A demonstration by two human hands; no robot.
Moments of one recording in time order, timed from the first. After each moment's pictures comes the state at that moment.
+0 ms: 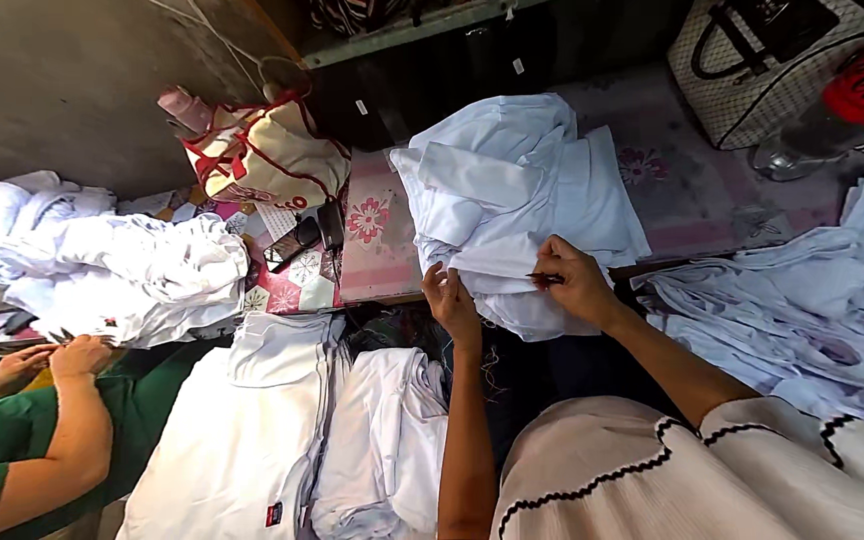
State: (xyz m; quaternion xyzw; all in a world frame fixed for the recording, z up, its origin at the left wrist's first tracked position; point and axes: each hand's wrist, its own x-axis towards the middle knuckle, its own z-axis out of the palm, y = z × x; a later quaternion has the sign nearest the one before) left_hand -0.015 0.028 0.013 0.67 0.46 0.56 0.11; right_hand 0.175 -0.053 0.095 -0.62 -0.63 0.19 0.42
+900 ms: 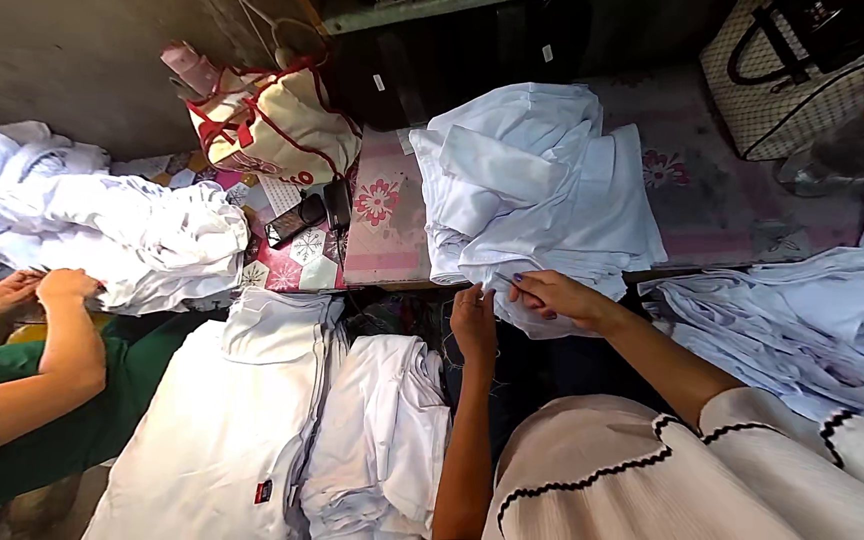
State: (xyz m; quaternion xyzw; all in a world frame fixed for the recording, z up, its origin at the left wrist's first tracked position) left_hand -0.026 -0.016 0.023 0.69 0.54 0.43 0.21; right_hand 0.148 -0.033 0.105 -0.54 -0.44 0.66 0.30
